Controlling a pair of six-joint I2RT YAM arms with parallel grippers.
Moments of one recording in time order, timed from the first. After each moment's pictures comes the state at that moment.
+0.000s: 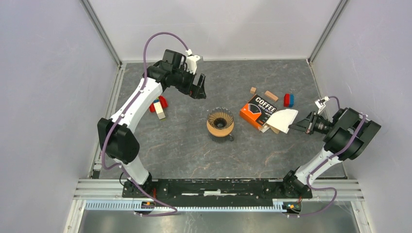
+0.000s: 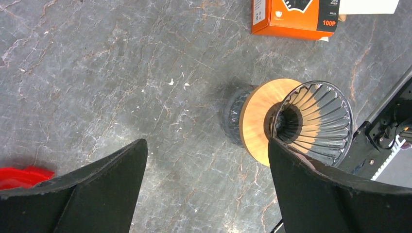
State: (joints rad) left arm -0.40 1.70 1.65 -0.80 0.44 0.08; right arm -0.75 1.86 1.05 -1.19 -1.23 -1.03
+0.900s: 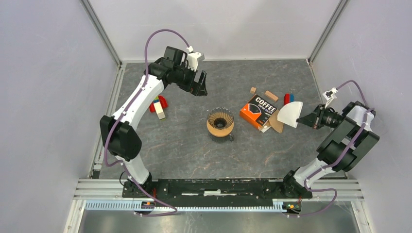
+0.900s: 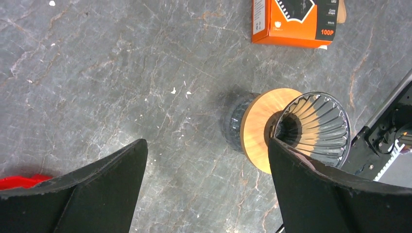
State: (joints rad) left arm -0.40 1.74 1.72 -0.81 0.45 0.08; right arm -0.78 1.68 1.15 -1.24 -1.18 -1.07
